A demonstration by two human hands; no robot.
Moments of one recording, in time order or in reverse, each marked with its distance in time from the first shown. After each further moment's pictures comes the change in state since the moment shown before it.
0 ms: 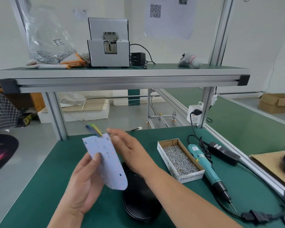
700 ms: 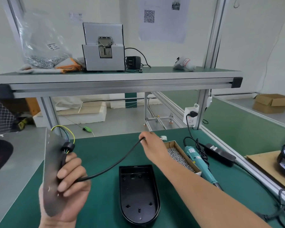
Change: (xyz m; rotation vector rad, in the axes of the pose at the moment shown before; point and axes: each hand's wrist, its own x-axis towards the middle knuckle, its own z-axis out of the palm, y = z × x) left_hand -0.001 0.040 -0.012 -0.817 -0.503 -0.271; right_hand 0.028 0.065 -0.089 -0.895 0.219 0.141
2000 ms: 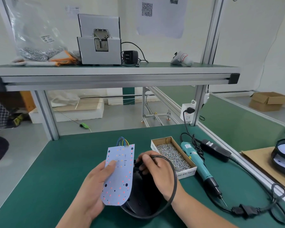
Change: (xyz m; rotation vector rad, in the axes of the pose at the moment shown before) left_hand 0.013 -0.066 -0.030 0.809 0.705 -0.141; right_hand -0.116 -0.012 -0.012 0.787 0.008 0.130
